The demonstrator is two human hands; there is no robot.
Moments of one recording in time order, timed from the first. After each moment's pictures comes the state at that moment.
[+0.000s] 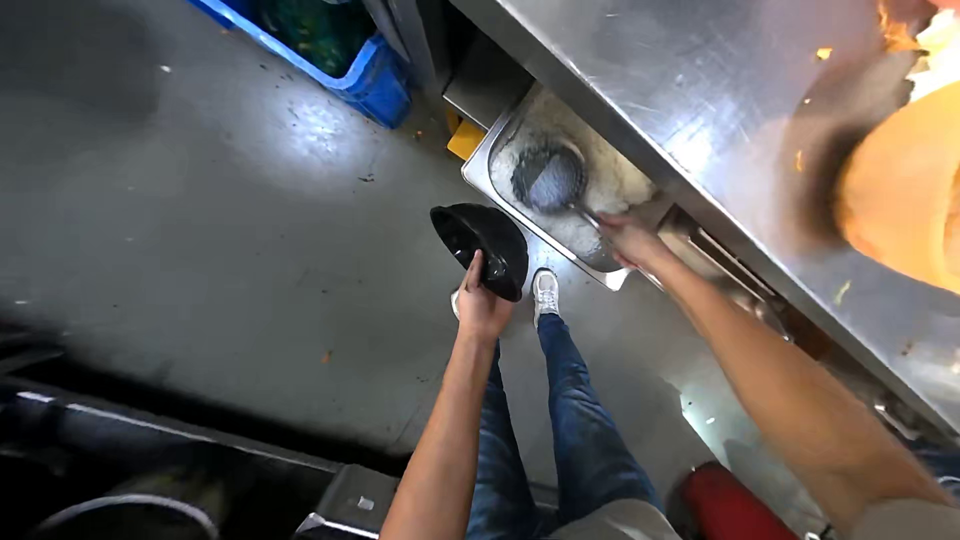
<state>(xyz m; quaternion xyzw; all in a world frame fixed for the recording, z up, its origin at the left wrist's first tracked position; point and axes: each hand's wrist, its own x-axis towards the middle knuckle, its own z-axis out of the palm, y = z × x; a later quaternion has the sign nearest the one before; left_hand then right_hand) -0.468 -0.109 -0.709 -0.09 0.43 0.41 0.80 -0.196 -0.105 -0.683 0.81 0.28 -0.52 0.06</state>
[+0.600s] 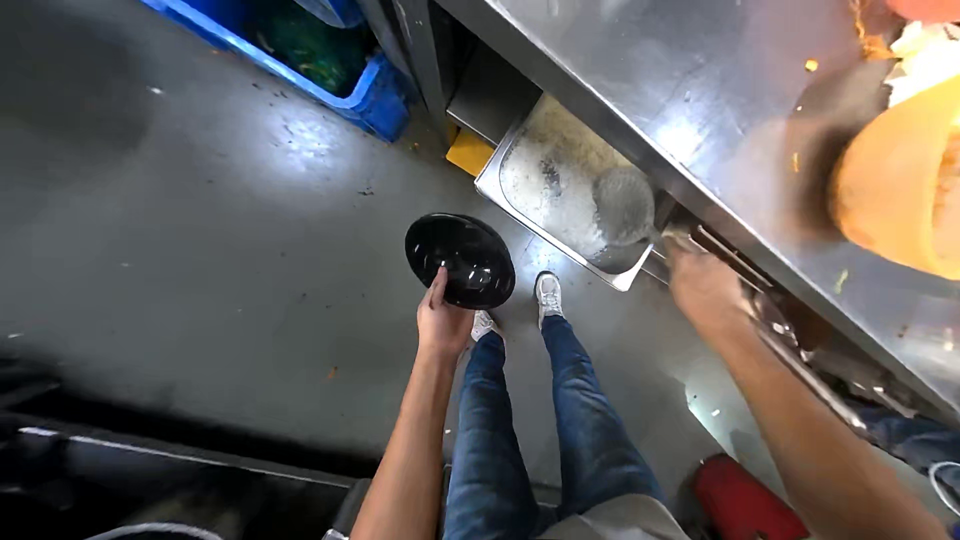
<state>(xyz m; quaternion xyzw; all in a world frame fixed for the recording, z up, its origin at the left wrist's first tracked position) -0.542 -0.083 -0.704 0.00 0.51 0.39 0.77 -0.226 -0.140 -0.588 0.84 0.36 -0.24 0.34</state>
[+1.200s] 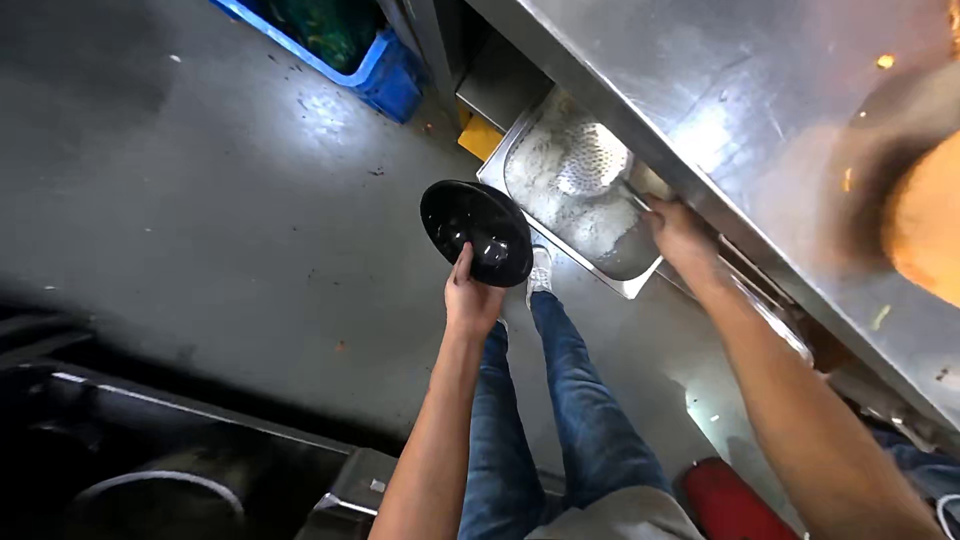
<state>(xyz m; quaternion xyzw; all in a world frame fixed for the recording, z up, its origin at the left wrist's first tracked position) -0.487 -0.080 -0.707 -0.06 0.48 0.42 0.77 -0.183 -0.102 -0.670 0.84 0.44 -0.30 0.10</state>
